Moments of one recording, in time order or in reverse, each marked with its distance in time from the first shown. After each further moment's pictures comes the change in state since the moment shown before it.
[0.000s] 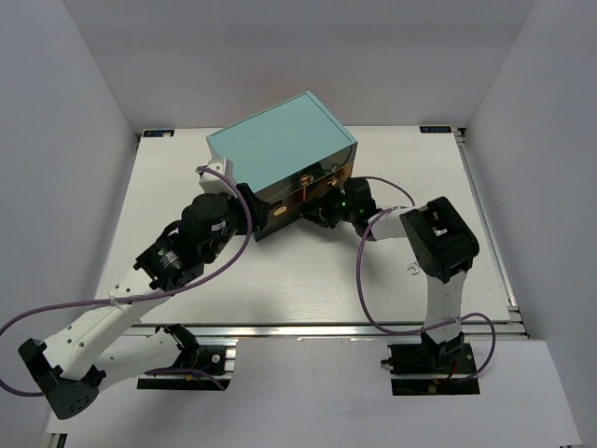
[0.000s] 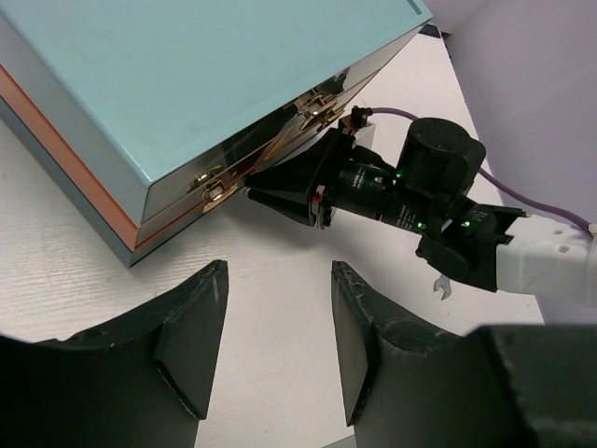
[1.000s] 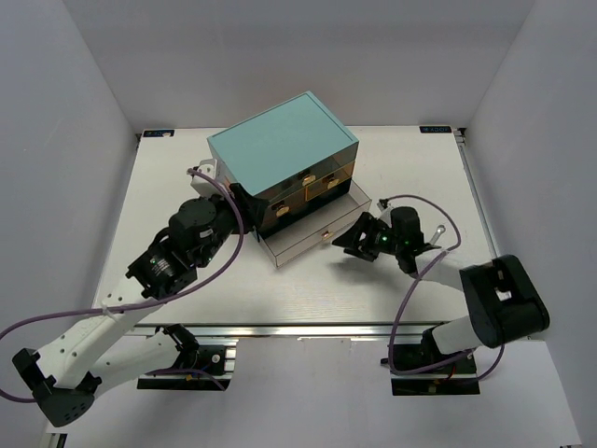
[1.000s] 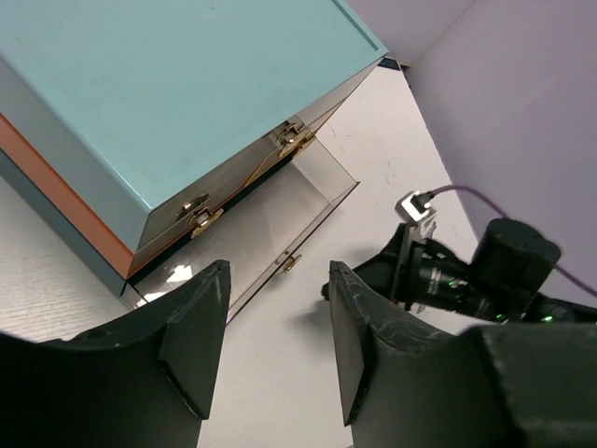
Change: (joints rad) left arm 0.000 -0.059 -0.035 0.083 0.018 0.023; right arm -0.132 -0.531 -0.535 -0.063 -0.123 -0.377
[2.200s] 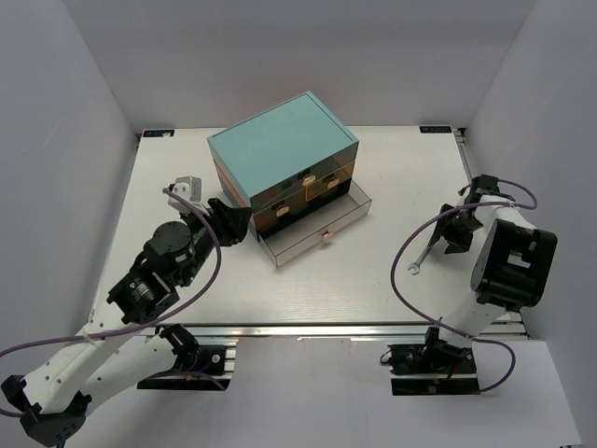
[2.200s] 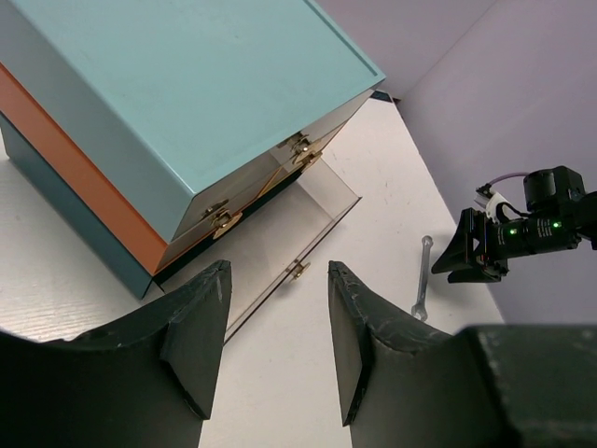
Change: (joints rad) left arm 0.000 -0.203 -0.117 0.019 -0.034 0.032; right arm -0.656 0.210 0.605 -1.130 0.304 -0.827
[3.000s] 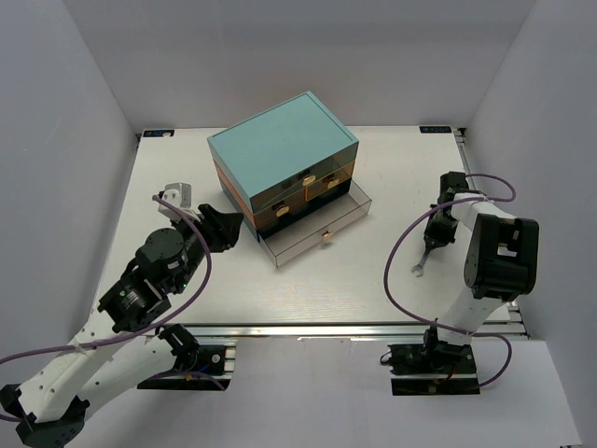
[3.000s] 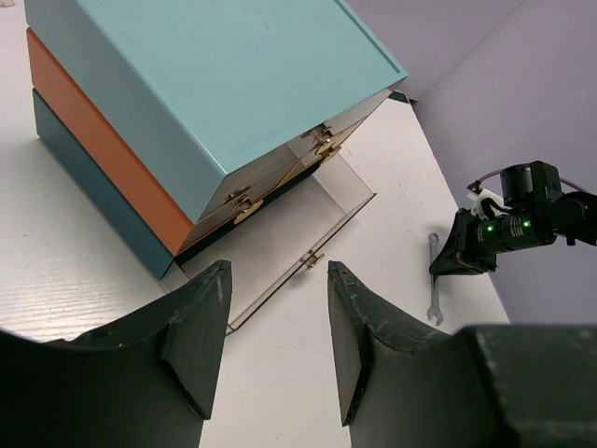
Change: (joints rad) left arm 0.000 -0.052 -0.002 -0.085 -0.039 -0.026; right arm 0.179 0.073 -0.013 0.103 0.280 0.147
